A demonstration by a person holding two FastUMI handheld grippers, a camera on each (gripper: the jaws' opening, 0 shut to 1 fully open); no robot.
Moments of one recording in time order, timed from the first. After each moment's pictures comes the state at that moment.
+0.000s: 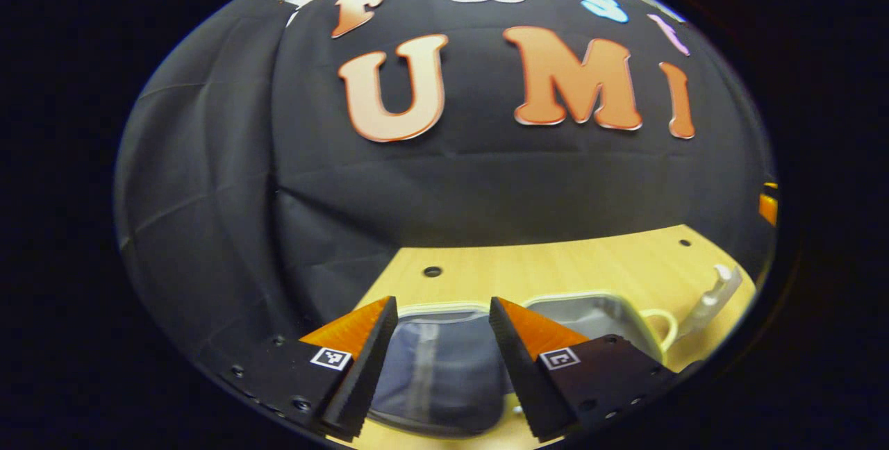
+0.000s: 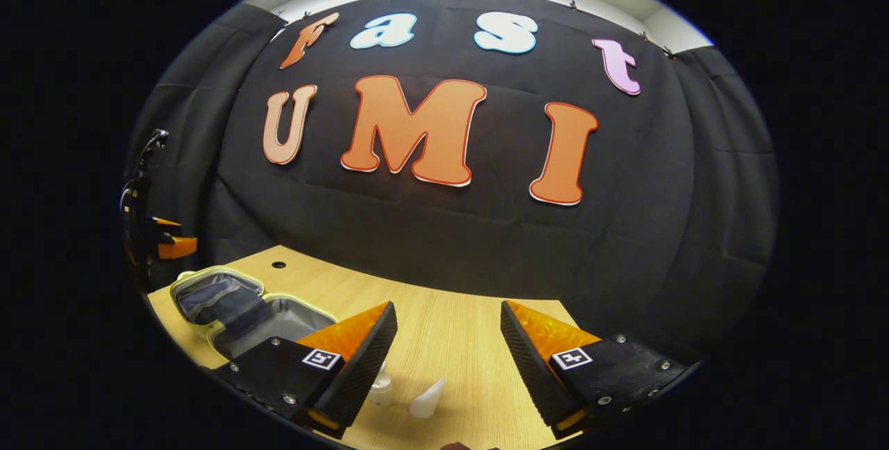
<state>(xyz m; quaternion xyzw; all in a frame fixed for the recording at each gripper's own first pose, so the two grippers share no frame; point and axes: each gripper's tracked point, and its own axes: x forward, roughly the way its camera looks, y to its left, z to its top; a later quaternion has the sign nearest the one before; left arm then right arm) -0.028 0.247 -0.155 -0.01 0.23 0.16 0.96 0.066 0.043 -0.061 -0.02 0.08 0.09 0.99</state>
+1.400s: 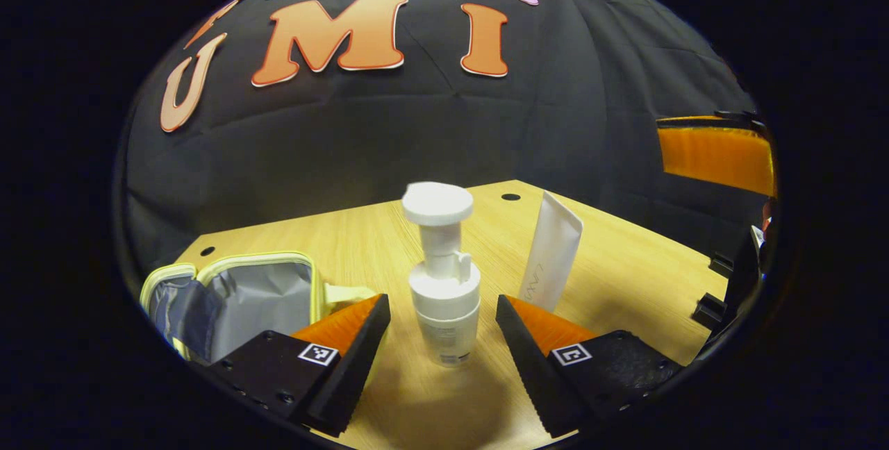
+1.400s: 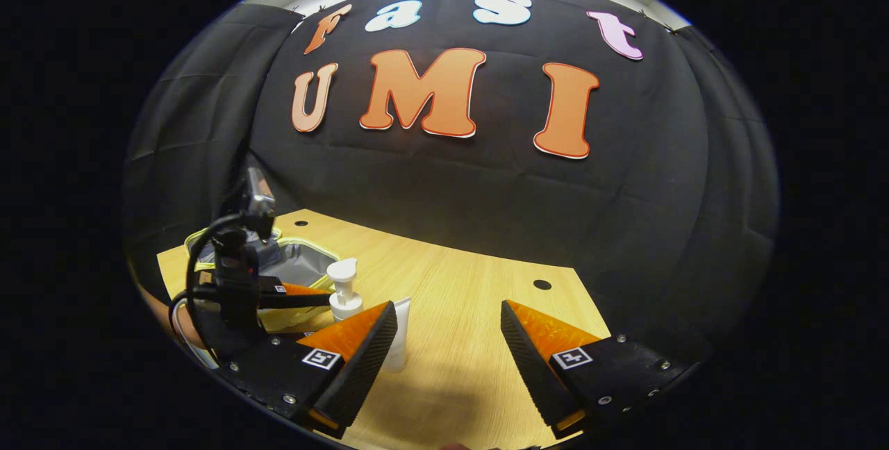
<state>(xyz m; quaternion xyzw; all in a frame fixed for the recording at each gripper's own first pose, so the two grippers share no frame) 0.048 -0.156 -0.303 -0.02 0.26 -0.12 0.96 0.030 -0.009 -0.157 -0.02 0.12 0.17 0.98</state>
